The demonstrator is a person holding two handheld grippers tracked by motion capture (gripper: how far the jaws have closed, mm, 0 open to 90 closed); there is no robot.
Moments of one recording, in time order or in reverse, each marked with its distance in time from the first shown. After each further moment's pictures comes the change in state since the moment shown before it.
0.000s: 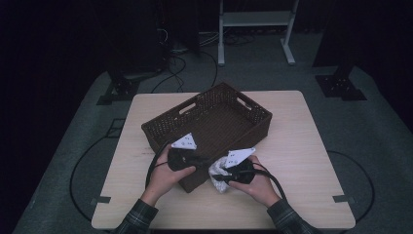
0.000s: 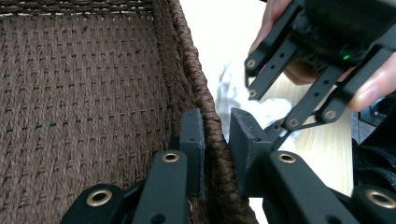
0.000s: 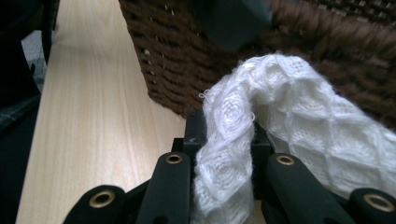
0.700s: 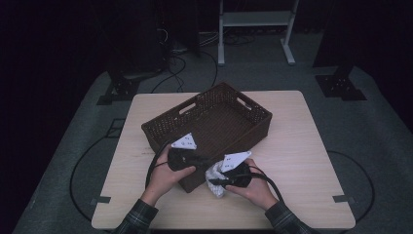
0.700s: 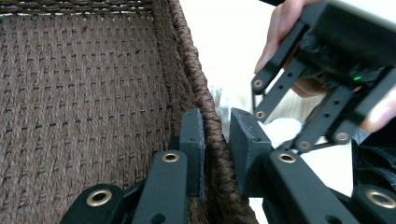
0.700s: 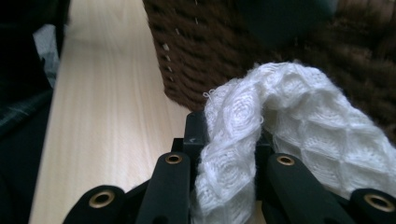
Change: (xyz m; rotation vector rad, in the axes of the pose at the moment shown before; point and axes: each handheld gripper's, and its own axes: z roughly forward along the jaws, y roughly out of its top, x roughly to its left) left arm 0.000 0.000 0.000 -0.004 -0.001 0.001; right arm 0.013 0.004 0.004 -0.006 0.038 -0.016
